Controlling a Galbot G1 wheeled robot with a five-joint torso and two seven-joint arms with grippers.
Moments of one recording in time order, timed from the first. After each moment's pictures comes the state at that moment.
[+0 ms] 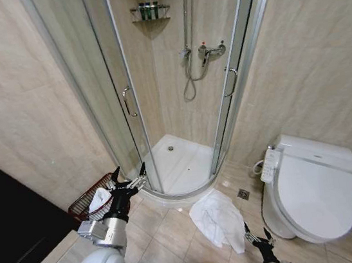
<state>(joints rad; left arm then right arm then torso) 1.70 -1.57 -0.61 -2.48 -0.28 0.20 0.11 -1.52 1.46 0.72 1.15 0.47 0.45 -0.27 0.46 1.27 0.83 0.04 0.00</state>
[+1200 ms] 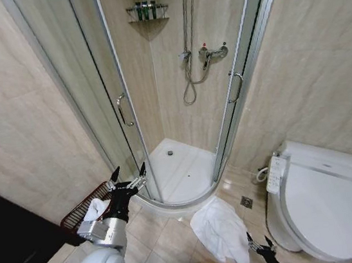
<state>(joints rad) 1.70 -1.57 -0.61 -2.48 -0.28 0.20 0.11 -1.40 1.38 0.74 0.88 0.47 0.46 -0.40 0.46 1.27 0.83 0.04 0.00</state>
